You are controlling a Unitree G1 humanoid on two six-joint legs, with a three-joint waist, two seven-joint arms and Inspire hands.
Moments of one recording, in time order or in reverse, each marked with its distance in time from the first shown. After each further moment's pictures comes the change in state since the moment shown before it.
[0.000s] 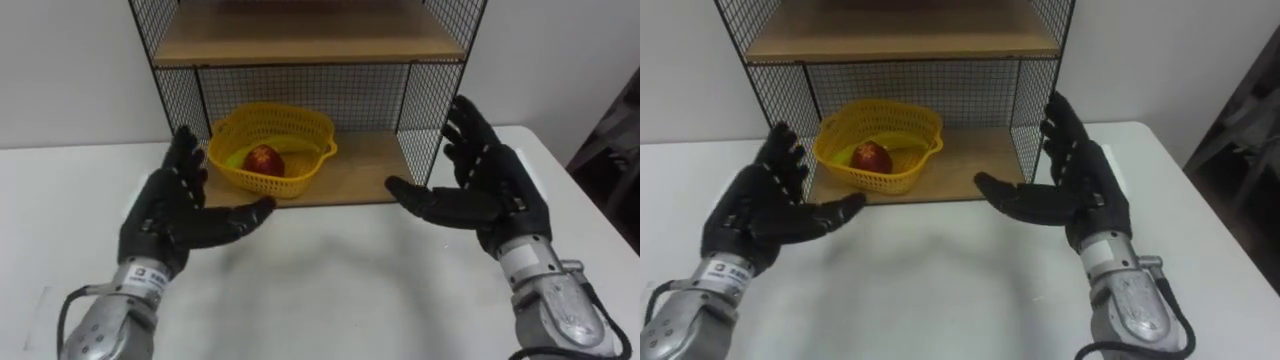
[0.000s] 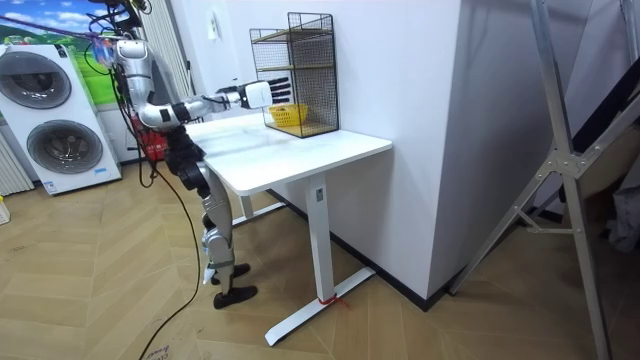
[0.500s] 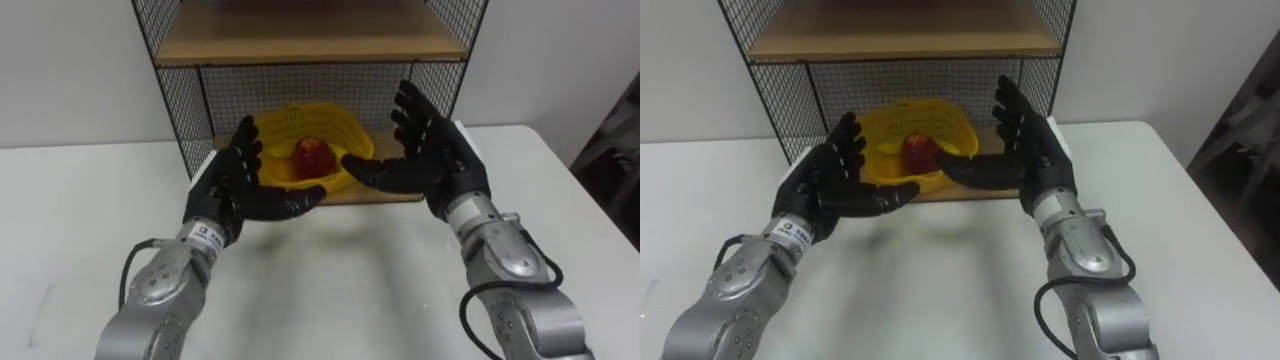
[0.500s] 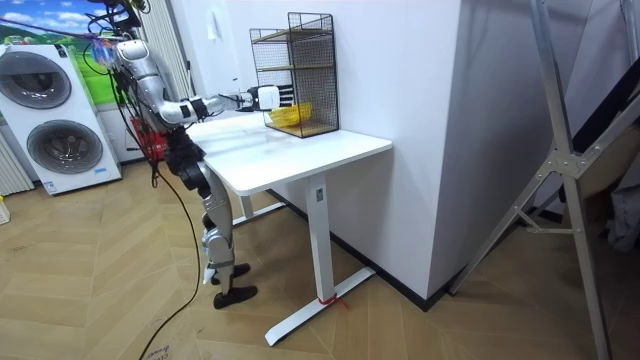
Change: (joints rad) left arm -0.230 -0.006 -0.201 0.234 -0.020 0.143 -0.054; right arm -0.261 0.024 0.159 0.210 0.016 0.135 0.036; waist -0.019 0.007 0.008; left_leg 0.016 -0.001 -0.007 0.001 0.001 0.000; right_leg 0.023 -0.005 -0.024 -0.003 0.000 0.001
